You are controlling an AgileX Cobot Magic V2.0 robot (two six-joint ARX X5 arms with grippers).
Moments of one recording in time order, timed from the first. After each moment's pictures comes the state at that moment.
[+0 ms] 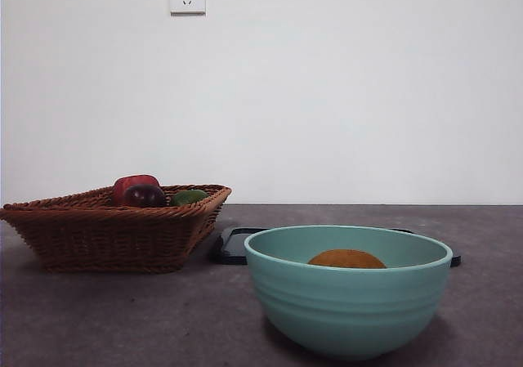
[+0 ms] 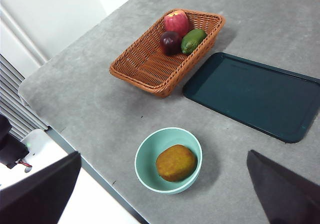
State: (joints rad) left arm -1.11 0.80 1.53 -1.38 -0.17 -0.22; right arm 0.29 0.48 1.08 -1.10 -0.50 0.07
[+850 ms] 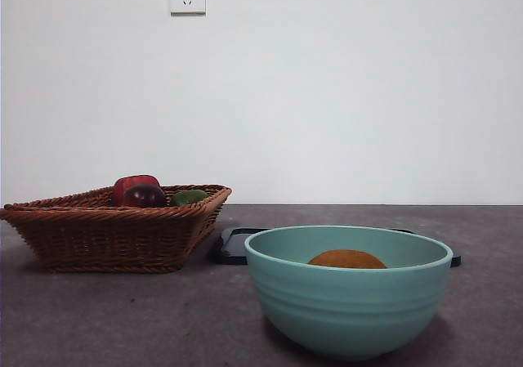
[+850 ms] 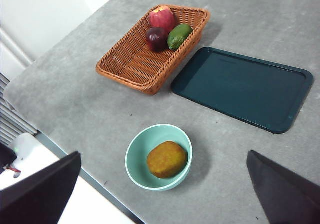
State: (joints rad) left arm -1.11 0.43 1.20 -1.30 -0.18 -0.23; right arm 0.29 0.48 1.08 -1.11 -0.44 0.11
